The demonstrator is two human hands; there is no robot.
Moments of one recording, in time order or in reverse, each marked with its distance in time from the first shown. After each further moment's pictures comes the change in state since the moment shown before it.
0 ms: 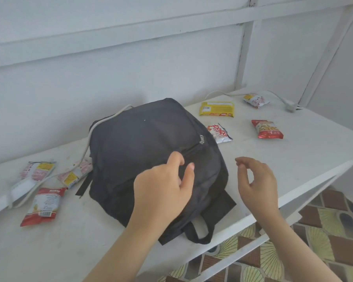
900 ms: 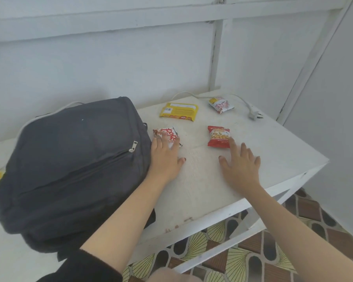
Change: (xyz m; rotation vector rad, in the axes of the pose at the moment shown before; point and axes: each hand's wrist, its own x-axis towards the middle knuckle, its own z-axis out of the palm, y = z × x) left_hand 0.099 0.092 0.194 0.383 -0.545 -0.070; right_hand 0.131 0.147 -0.044 -0.528 -0.382 0.058
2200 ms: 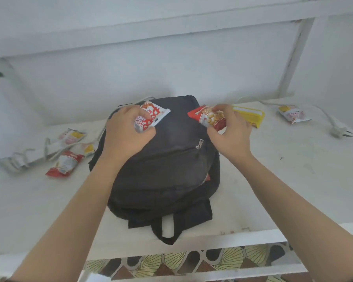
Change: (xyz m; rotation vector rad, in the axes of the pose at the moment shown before) left_hand -0.103 -0.178 -0.102 -0.526 0.511 -0.430; right_hand 0.007 -0.193 -0.027 0.691 0.208 -0.473
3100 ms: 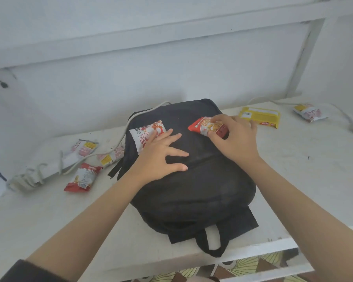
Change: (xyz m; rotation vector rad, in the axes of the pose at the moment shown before) left_hand 0.007 -0.076 0.022 0.074 -0.446 0.410; right_hand -0.002 -0.043 0.054 -0.279 -0.040 -0.042
